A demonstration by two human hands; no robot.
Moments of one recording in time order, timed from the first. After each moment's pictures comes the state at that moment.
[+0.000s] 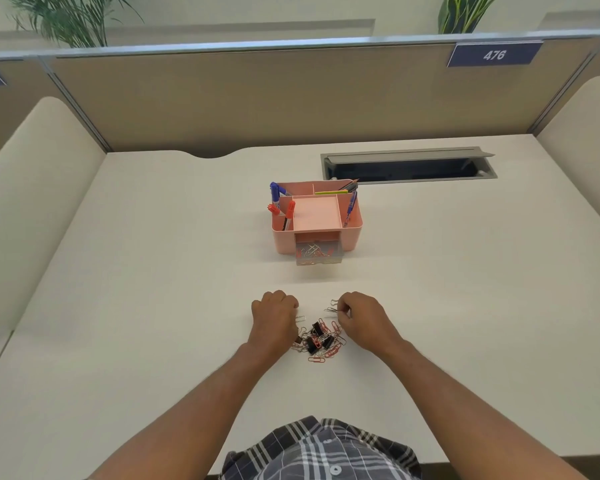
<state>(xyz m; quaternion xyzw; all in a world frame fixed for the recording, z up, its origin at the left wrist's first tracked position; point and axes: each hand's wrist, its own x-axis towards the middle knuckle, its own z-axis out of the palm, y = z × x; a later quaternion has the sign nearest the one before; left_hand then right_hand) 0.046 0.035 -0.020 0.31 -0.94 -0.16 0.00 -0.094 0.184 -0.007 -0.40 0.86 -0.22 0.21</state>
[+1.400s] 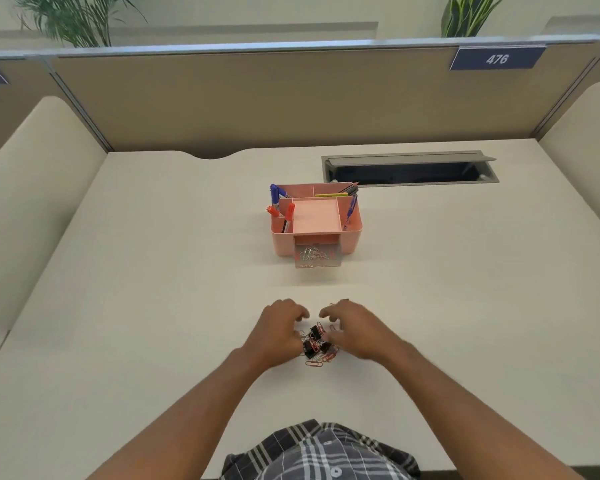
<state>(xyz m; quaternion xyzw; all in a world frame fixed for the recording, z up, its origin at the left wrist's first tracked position) 0.056 0.037 -0.005 0.20 -0.93 -0.30 0.02 -0.087 0.179 0.019 -0.45 0.82 -0.15 0.32</state>
